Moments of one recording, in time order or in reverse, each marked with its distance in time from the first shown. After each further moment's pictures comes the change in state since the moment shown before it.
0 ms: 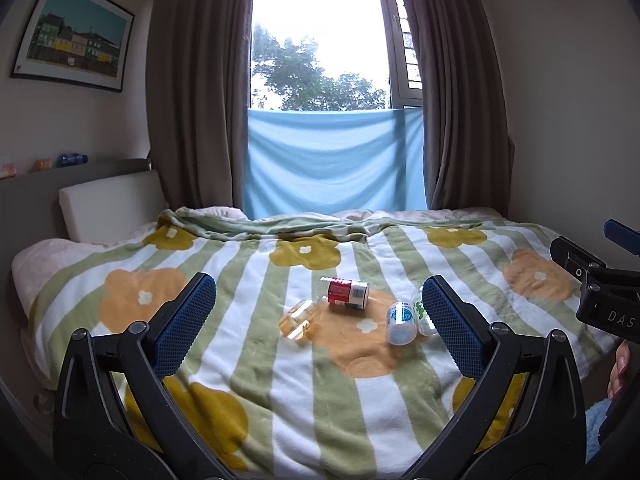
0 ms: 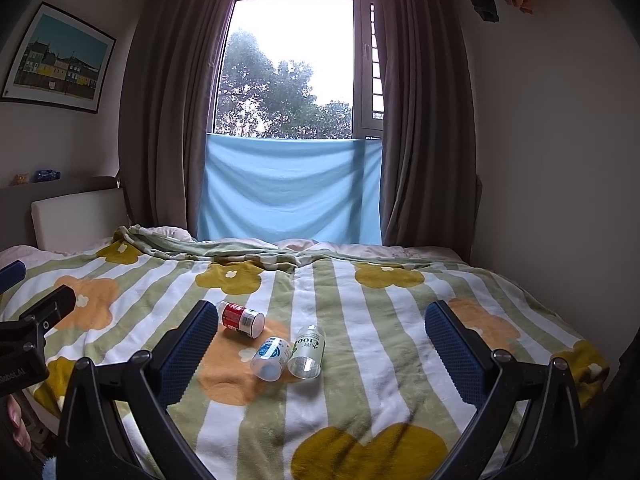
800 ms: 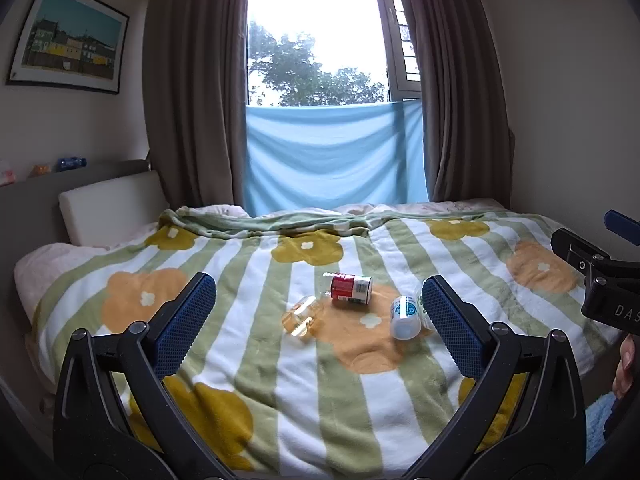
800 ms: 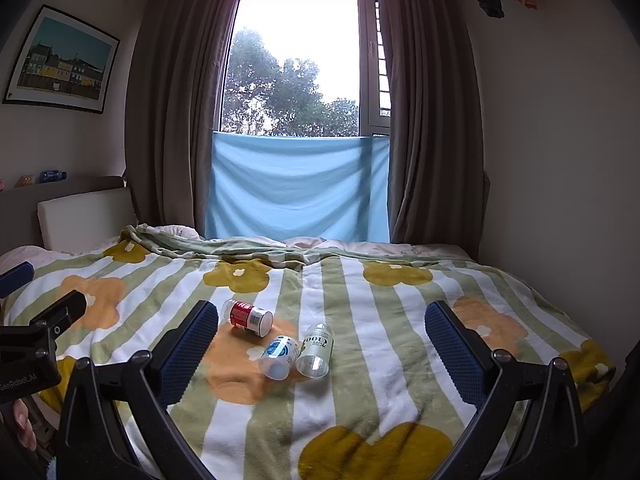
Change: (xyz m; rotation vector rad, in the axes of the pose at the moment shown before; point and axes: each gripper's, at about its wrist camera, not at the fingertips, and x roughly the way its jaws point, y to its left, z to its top) left arm 0.005 -0.003 0.002 0.026 0.019 0.006; right arm -0.001 0.002 0.002 0.005 0.007 0.024
